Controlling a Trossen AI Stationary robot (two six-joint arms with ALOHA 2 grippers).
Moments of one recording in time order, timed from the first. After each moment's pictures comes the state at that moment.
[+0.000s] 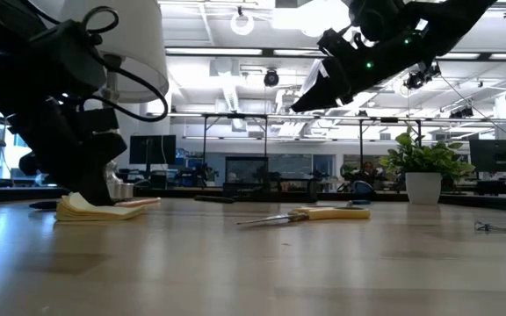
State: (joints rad) left arm -0.13 1.42 0.38 -0.30 -0.64 -1.15; right arm -0.24 1.36 0.67 0.31 0.15 -0.14
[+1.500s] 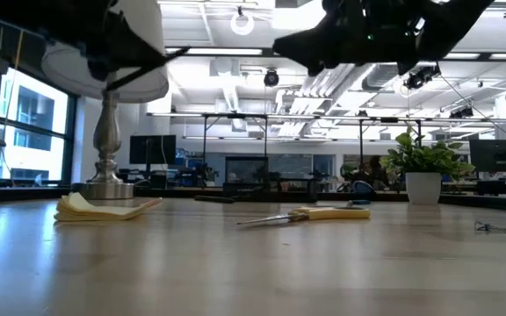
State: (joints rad) left arm -0.13 0.82 0.38 0.22 -0.69 -0.19; right arm -0.23 1.40 0.67 0.70 -0.35 -0.16
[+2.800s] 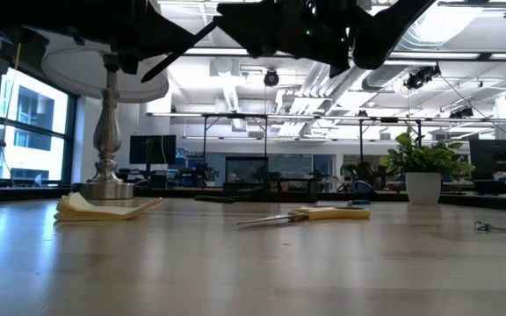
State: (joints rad) left arm -0.13 1.11 0.38 0.71 -0.61 -0.03; right arm -0.21 1.77 1.02 0.92 -0.54 -0.17
